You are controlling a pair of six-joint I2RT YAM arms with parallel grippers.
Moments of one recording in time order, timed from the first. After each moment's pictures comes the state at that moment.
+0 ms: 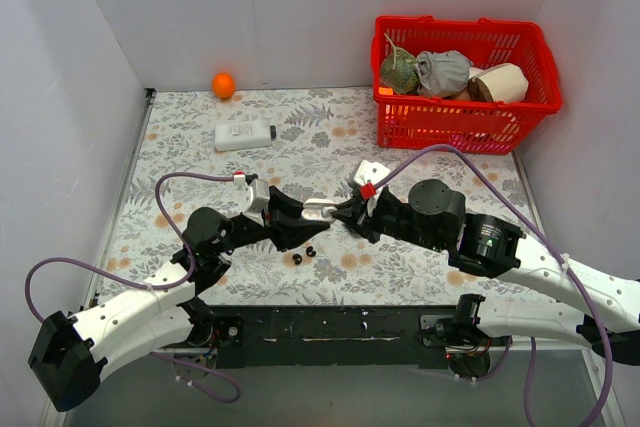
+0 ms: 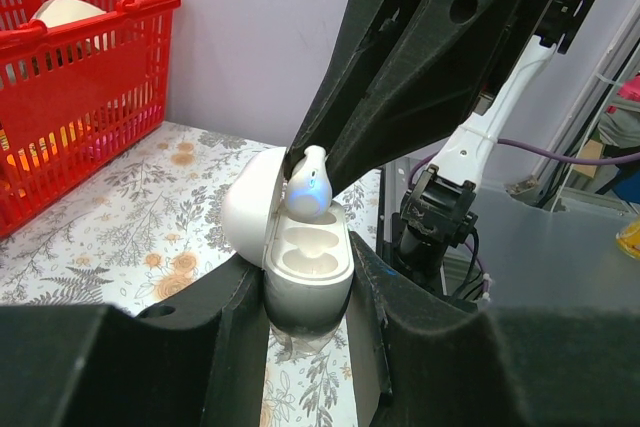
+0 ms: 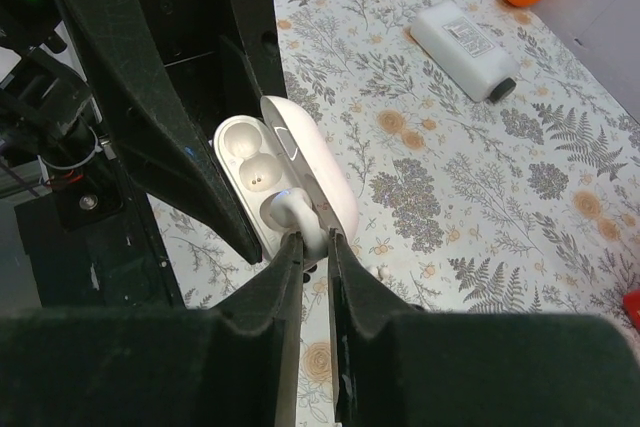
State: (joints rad) left arm -0.77 0.82 0.45 0.69 0.58 -0.34; right arm 1.19 0.93 1.07 -0.37 0.06 -0.08
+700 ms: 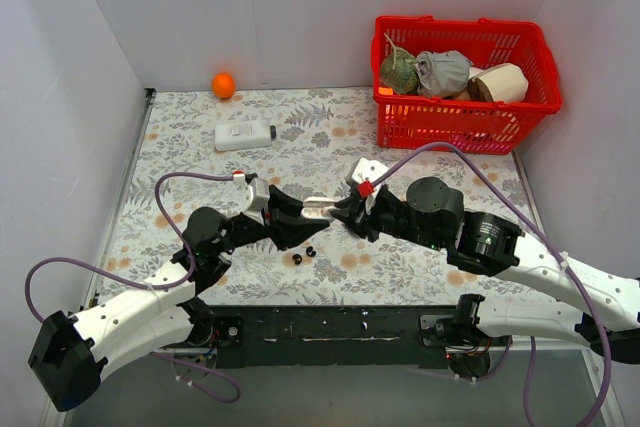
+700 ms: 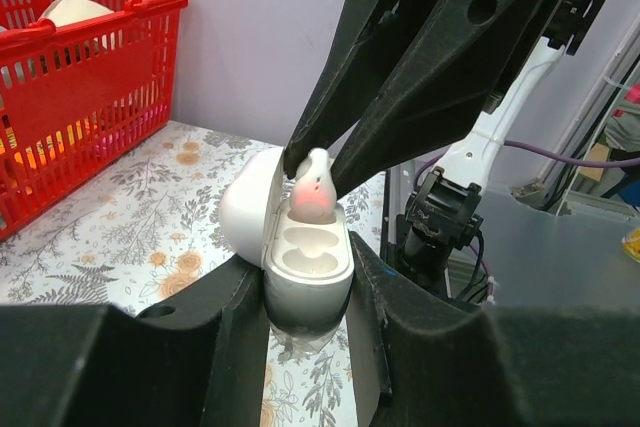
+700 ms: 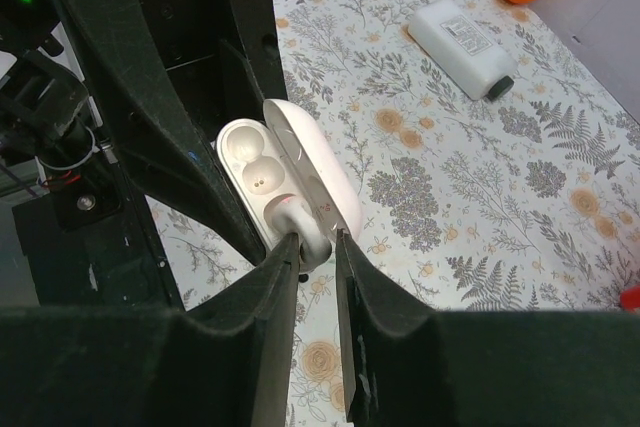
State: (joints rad) left arm -0.77 0.82 0.45 0.70 0.56 -0.34; right arm 1.19 0.94 1.09 -0.39 0.07 -0.08
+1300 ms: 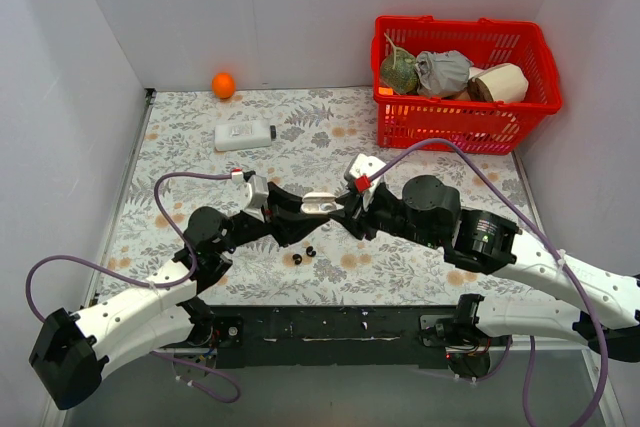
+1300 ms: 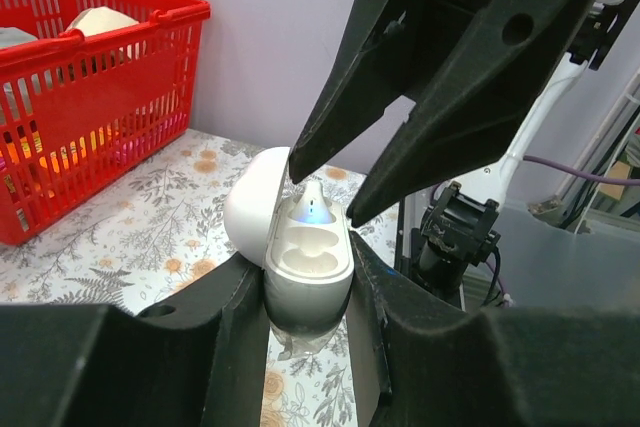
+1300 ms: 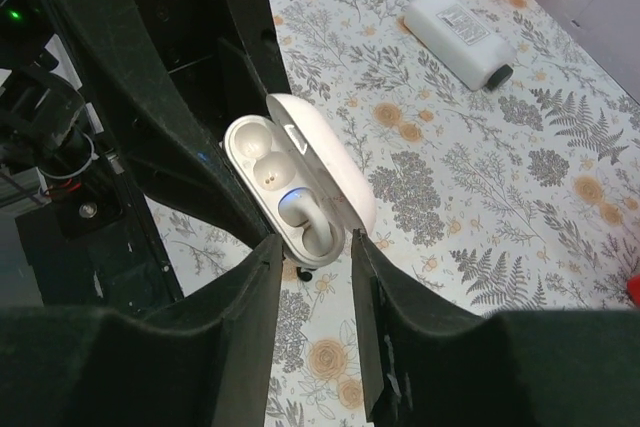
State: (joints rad) left arm -0.77 0.84 0.45 0.72 0.52 -0.34; right arm 1.19 0.97 1.12 -0.39 0.09 -0.05
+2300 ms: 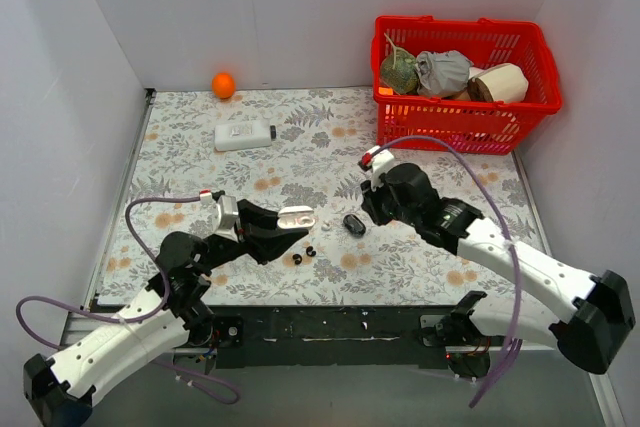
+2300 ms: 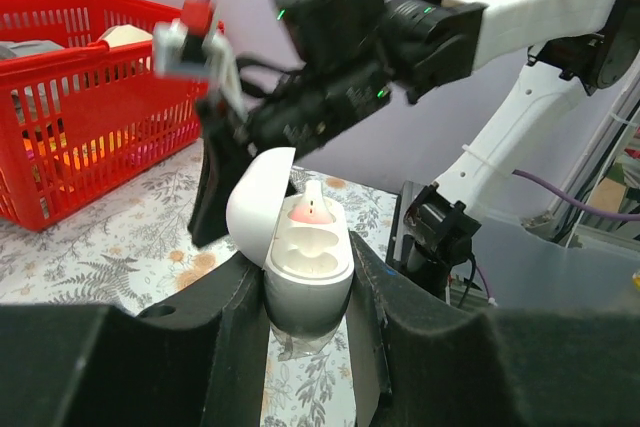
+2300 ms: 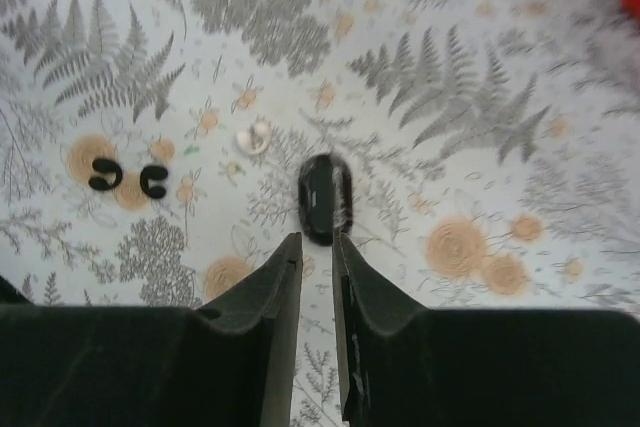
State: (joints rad) left arm -0.77 0.54 0.38 0.54 0.46 -0.35; right arm 0.84 1.04 0.89 -0.35 0.11 0.08
